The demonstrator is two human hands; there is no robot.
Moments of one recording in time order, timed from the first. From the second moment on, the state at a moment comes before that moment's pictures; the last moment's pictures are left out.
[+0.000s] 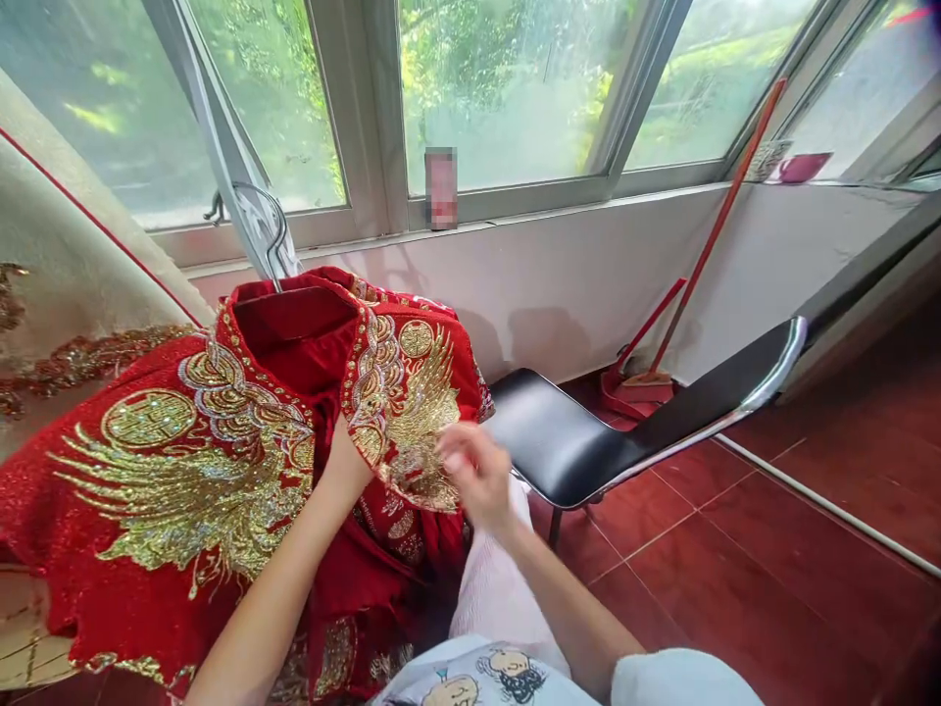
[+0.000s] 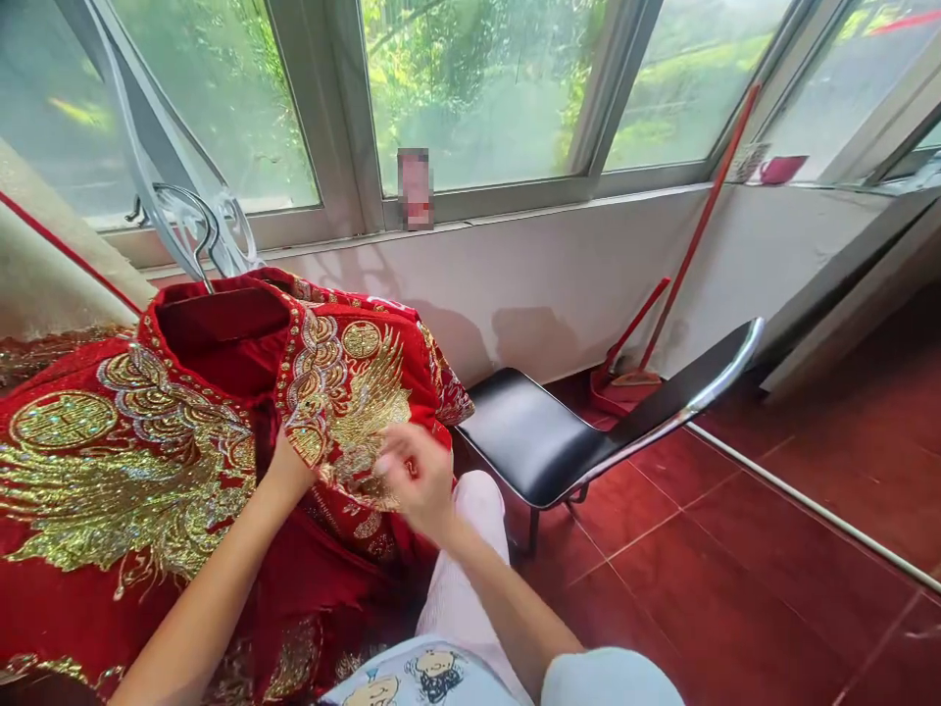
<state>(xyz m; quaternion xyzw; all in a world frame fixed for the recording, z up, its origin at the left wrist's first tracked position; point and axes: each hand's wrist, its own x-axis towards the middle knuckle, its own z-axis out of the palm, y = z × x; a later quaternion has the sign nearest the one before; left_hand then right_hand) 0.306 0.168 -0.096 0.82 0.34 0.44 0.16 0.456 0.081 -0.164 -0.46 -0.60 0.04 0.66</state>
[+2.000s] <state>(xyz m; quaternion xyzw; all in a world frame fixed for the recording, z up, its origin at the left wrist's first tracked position) 0.187 0.147 -0.133 0.66 0.60 0.32 -0.32 0.355 0.134 -0.146 -0.61 -0.60 -0.17 0.48</state>
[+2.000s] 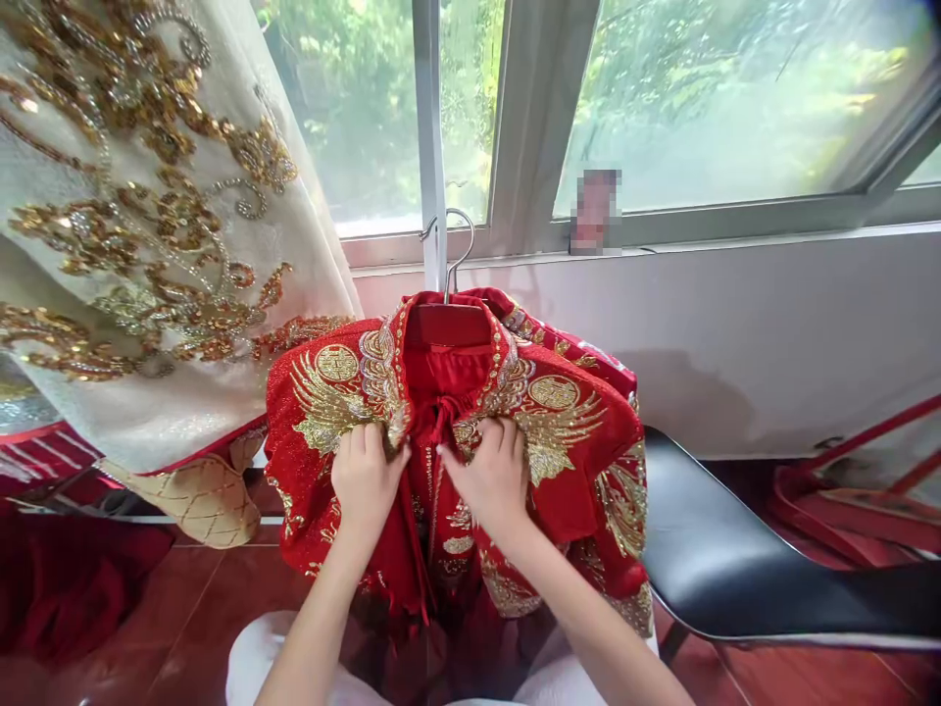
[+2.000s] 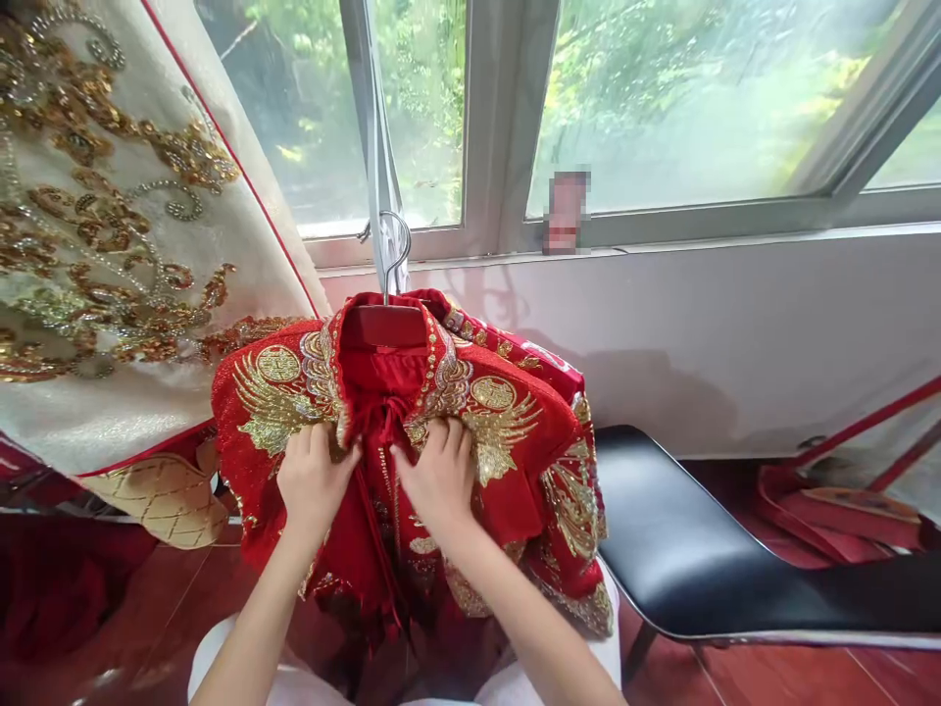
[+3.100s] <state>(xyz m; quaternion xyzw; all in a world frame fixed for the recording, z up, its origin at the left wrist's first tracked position) 0.143 0.163 -0.084 0.64 0.52 0.55 -0.15 0.556 0.196 -0.017 -0.43 -0.66 0.46 0.41</state>
